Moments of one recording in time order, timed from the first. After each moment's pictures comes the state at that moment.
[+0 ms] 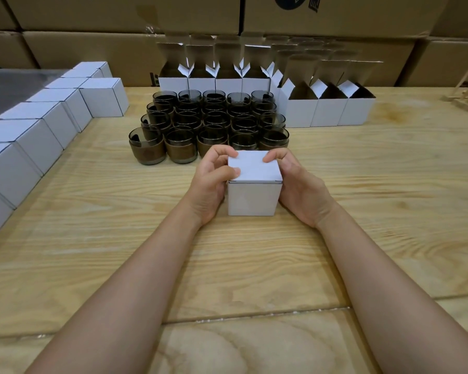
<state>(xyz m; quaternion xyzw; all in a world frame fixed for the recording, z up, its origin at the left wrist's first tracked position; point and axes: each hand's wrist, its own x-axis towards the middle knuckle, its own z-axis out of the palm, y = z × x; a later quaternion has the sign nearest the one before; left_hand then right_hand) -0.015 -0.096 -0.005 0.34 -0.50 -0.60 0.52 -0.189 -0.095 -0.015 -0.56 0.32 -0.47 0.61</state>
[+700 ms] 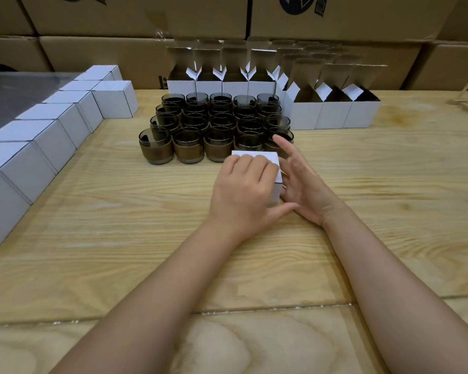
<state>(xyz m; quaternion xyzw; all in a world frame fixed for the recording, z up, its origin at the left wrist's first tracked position) -0.043 -0.068 -0.009 0.42 -0.81 0.23 0.33 -0.194 -0.098 -0.015 -0.53 0.32 -0.48 0.62</state>
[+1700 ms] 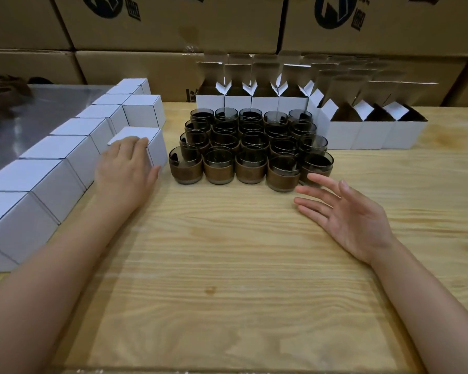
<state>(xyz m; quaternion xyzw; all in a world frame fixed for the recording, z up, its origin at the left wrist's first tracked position) 0.183 -0.165 -0.015 0.65 -0.69 0.23 0.21 -0.199 -0.112 -0.022 -0.43 0.33 -0.52 0.66</state>
